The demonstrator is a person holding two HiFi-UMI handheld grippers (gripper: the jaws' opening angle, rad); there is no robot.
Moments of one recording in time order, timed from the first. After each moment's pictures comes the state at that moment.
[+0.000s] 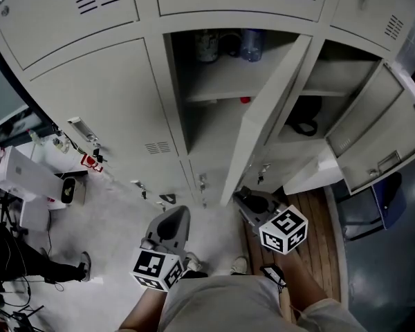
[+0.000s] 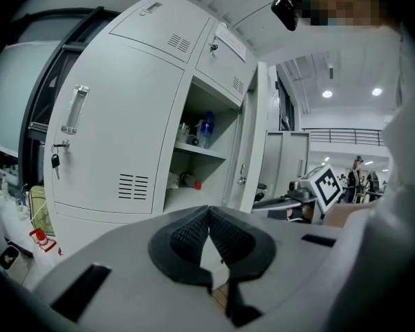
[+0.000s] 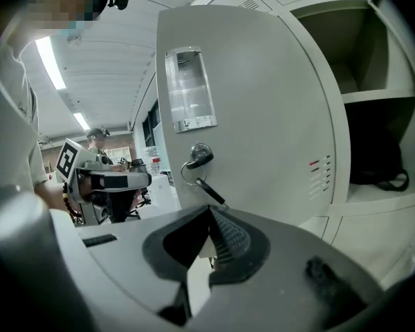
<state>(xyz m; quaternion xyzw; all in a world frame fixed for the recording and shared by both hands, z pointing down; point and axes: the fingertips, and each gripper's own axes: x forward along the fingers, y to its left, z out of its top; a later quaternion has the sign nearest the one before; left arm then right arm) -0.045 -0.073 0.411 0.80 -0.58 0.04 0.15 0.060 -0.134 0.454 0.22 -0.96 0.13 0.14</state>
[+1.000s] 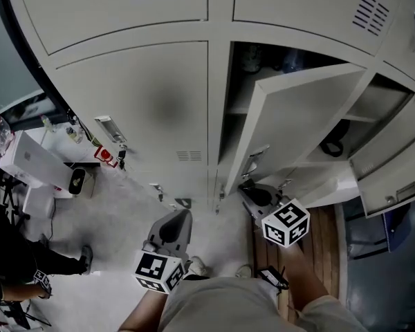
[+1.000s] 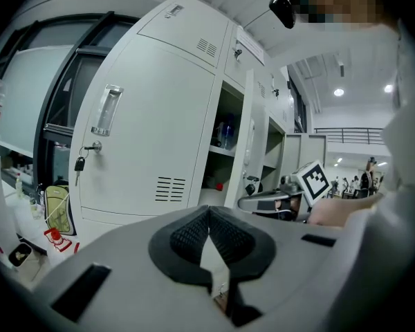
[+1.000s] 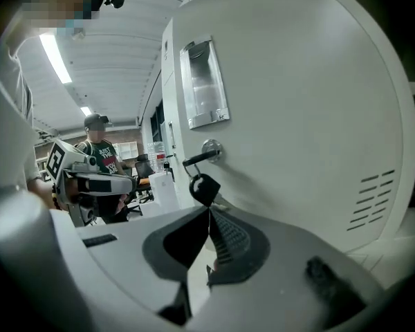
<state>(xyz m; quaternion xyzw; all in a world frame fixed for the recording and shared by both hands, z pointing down) -0.123 -0.082 0.421 0.77 -0.61 0.03 0.15 -0.026 -0.182 0.456 0.19 -0.96 0.11 0.15</state>
